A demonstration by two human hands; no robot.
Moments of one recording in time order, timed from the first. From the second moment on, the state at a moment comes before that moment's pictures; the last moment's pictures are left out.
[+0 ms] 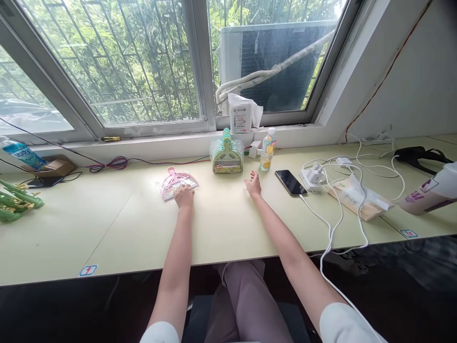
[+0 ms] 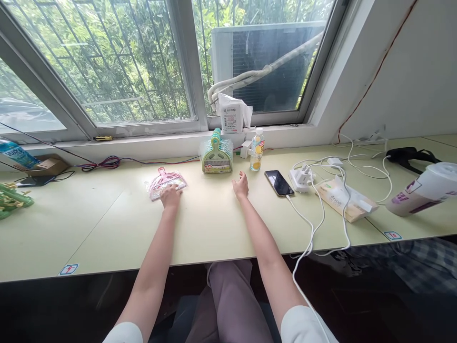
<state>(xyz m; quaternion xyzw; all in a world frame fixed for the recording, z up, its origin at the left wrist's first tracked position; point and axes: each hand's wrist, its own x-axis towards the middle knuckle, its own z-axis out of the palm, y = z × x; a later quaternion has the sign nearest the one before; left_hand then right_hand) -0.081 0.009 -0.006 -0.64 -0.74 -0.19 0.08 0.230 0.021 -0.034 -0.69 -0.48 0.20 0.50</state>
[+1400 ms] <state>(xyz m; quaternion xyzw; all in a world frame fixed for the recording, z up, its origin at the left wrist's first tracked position) -0.084 0.012 -0.002 -0.65 -0.66 -0.37 0.05 0.232 0.070 -0.040 -0.69 -0.58 0.11 0.41</state>
